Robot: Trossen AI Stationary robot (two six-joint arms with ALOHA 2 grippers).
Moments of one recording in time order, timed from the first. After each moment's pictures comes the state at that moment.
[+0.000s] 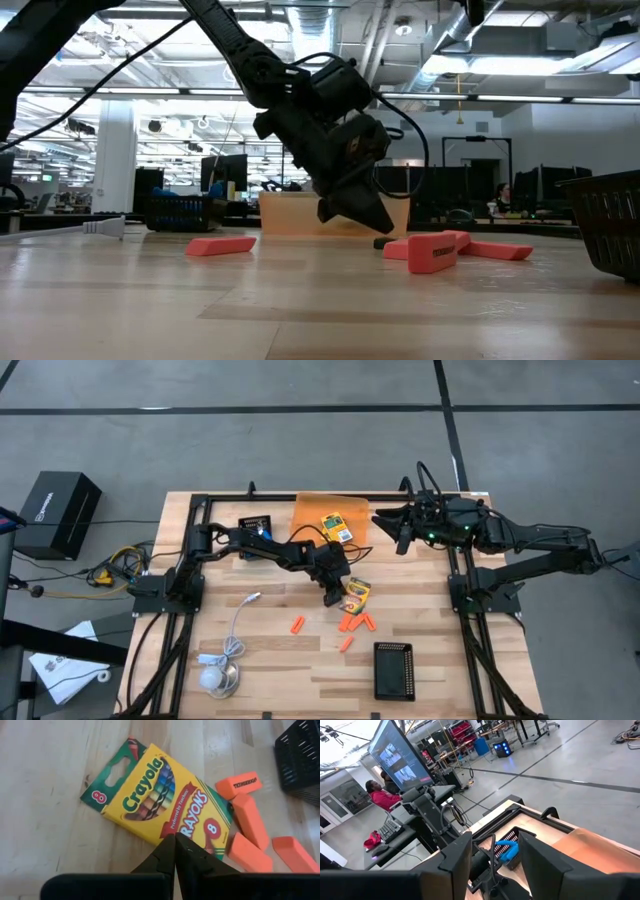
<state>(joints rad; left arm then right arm) 0.13 2.13 1.29 -0.03 0.36 -0.21 -0.05 0.96 1.01 -0.17 0.32 0.51</state>
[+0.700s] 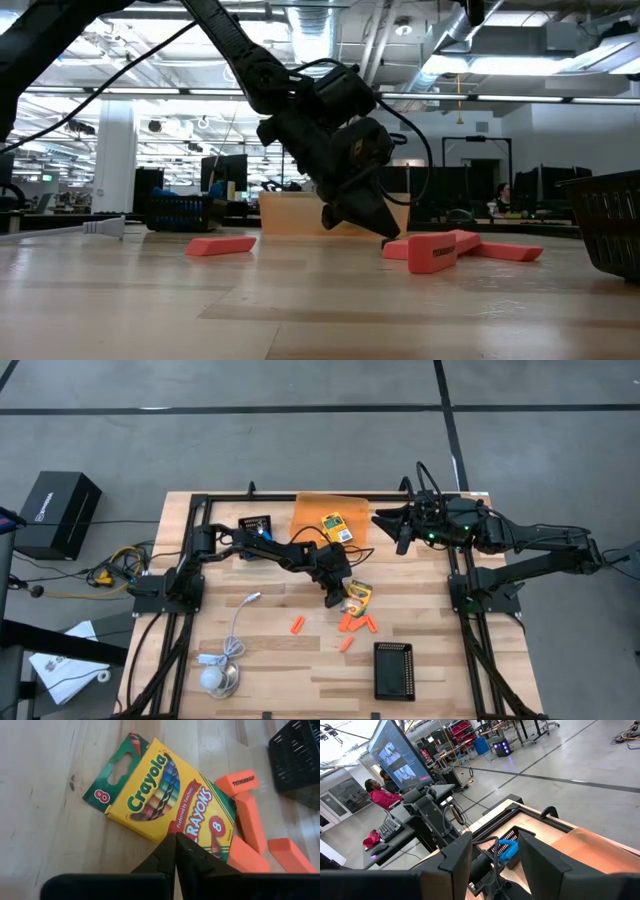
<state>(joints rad) 0.13 2.17 1.30 -0.03 0.39 -0.21 -0.05 0.96 1.01 -0.18 0.32 0.51</state>
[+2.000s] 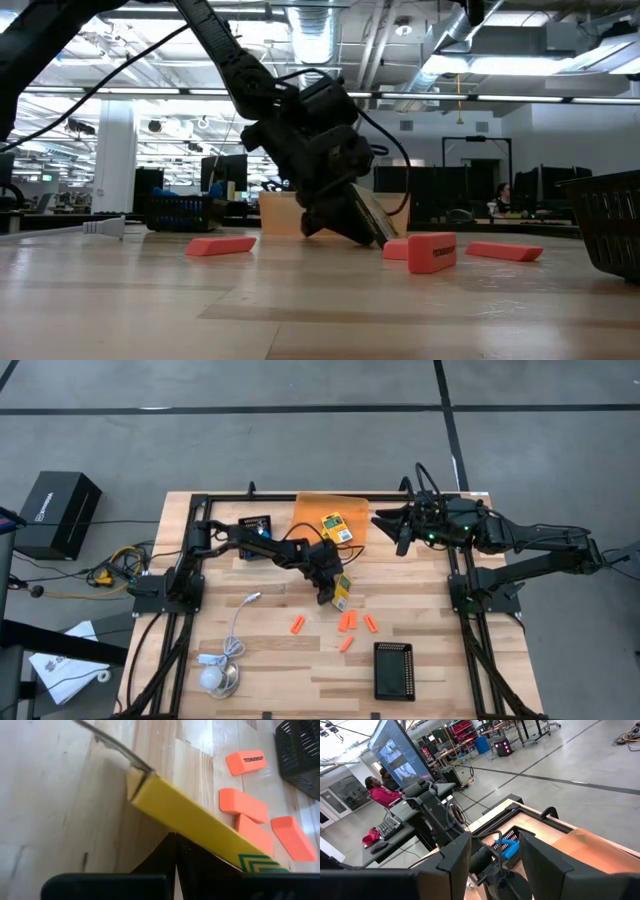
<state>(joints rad) 0.19 2.13 1.20 -0.03 0.43 -0.21 -0.05 0.96 1.01 -0.18 0.31 0.50</state>
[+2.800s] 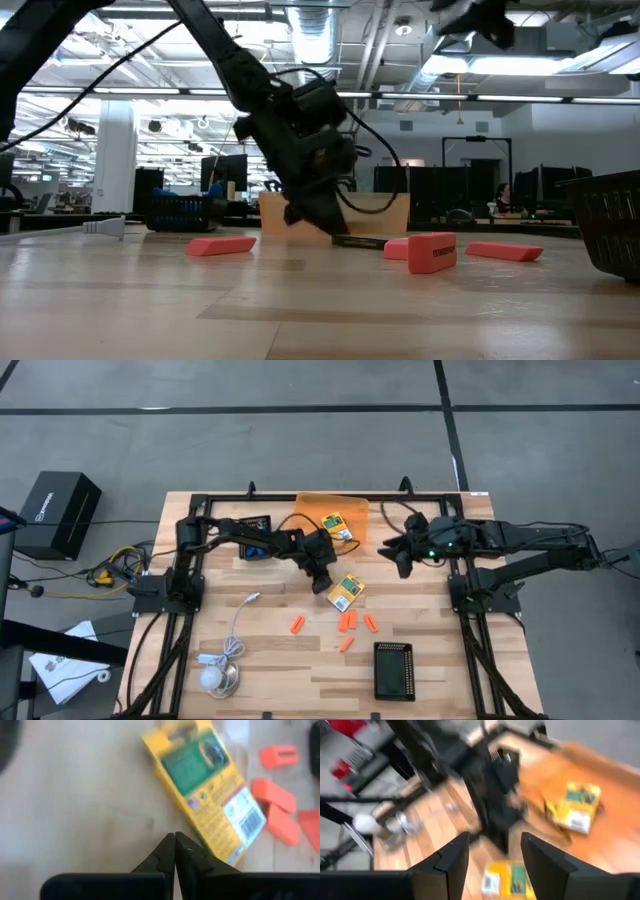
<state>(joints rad) 0.24 2.03 1.19 -0.13 0.38 -0.19 0.03 0.96 1.01 -0.60 0.26 0.64</state>
